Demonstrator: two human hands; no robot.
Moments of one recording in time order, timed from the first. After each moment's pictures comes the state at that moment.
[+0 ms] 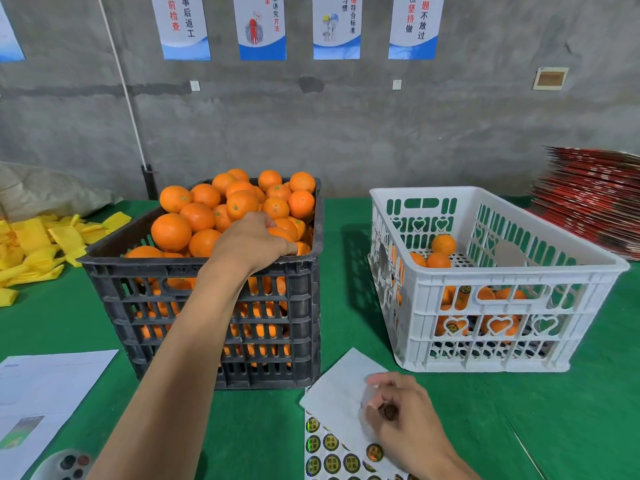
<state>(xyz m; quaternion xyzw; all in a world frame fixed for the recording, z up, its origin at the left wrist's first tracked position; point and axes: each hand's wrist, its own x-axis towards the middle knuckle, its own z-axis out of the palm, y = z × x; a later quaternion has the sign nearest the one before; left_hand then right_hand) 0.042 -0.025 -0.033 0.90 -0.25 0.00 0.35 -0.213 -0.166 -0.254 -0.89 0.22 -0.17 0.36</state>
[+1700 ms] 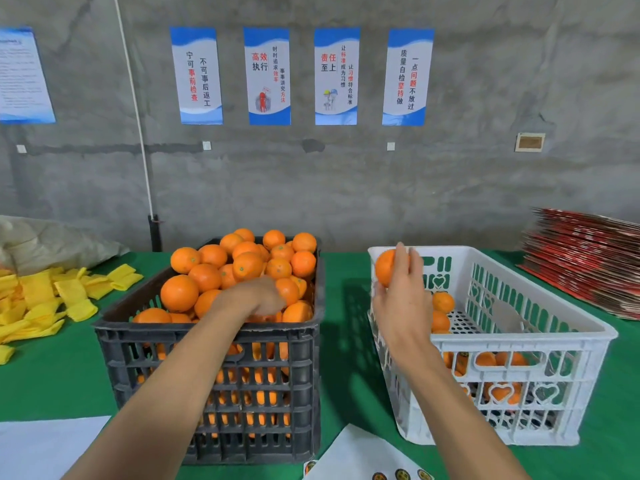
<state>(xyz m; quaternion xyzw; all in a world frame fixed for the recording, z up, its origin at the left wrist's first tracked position) 0.054 -0.036 0.002 0.93 -0.30 -0.12 0.16 -0.105 -0.201 -0.039 -0.84 0.31 -0.43 0.15</state>
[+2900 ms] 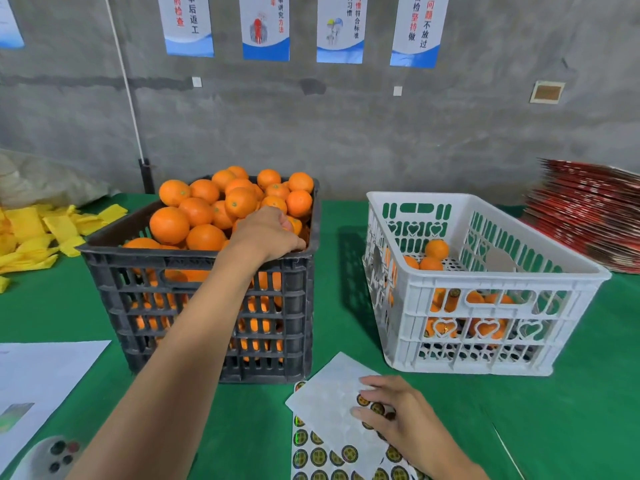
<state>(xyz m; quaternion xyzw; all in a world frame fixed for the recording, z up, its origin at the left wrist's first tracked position) 0.030 -0.045 -0.026 0.90 -0.27 0.00 0.35 -0.217 -0.199 -0.264 -0.93 0.13 -0.14 0.31</state>
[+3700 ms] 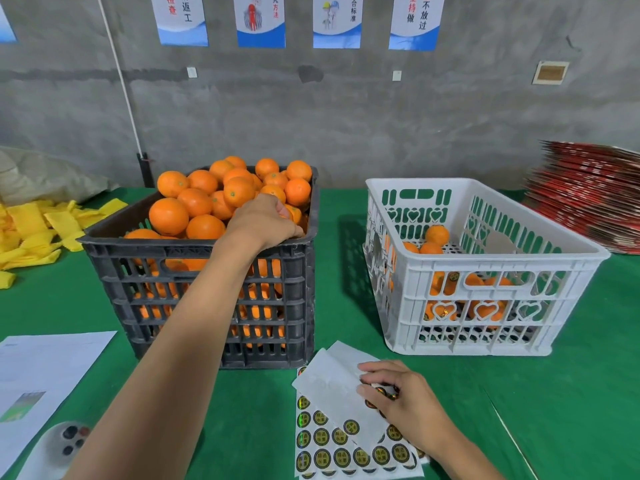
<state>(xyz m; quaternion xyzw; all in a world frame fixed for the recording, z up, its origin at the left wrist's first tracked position) 0.032 -0.044 -0.027 0.90 -0.26 0.00 0.36 -0.218 -0.196 -0.275 -0.88 0.16 -0.18 0.42</state>
